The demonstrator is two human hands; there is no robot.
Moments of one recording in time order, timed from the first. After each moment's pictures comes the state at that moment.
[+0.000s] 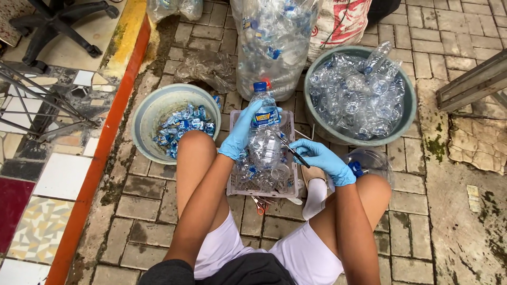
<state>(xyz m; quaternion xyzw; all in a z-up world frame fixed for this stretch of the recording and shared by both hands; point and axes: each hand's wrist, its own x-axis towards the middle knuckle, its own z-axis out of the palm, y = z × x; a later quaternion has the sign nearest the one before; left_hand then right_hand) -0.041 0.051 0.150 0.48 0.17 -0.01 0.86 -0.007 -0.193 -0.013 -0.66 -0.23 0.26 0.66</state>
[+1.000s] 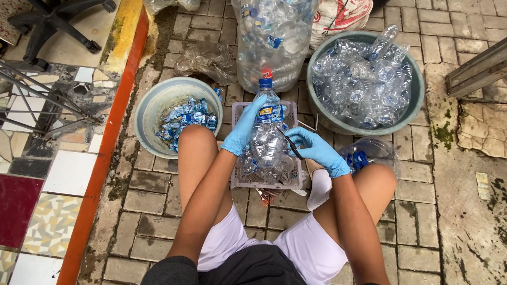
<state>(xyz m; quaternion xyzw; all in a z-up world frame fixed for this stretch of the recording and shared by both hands) -0.027 0.055 0.118 0.51 0.18 -0.08 0.84 -0.015 -0.164 -0.009 -0.66 -0.23 0.24 0.67</state>
